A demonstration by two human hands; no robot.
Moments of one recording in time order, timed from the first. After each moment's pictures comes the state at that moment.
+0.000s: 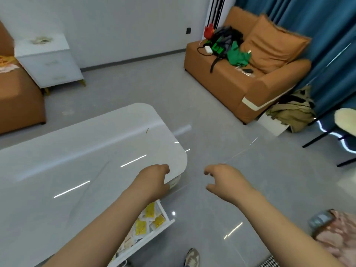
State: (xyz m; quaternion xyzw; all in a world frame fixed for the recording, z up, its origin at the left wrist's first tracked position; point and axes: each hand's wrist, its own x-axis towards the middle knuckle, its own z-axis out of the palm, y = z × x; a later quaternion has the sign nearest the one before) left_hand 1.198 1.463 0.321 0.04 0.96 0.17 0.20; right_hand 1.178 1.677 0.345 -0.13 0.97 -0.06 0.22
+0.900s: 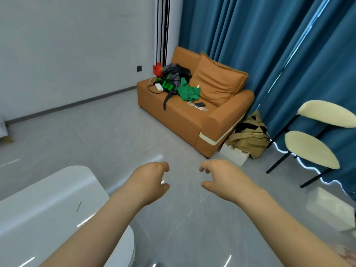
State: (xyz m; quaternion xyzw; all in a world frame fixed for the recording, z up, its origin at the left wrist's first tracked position) left_hand 0.868 1.677 0.406 0.16 0.96 0.17 0.12; right_hand 0.887 1.880 0.434 -0.06 0.99 -0.06 0.13
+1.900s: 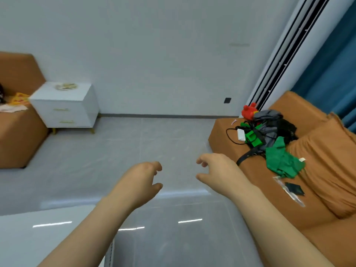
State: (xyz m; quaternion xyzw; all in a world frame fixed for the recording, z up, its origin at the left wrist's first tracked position) left_hand 0.427 1.526 0.411 -0.16 0.96 0.21 0.05; right_hand 0.307 1.703 0.441 -0.33 0.93 -0.09 0.12
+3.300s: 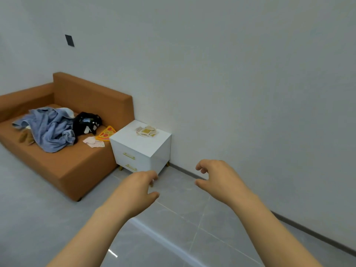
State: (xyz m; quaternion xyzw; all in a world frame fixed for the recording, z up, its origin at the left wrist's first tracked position) left_hand 0.016 0.949 0.435 -0.46 0.86 0.21 -0.02; right_hand -0.189 1.025 0.459 -0.59 0.79 -0.11 0.14
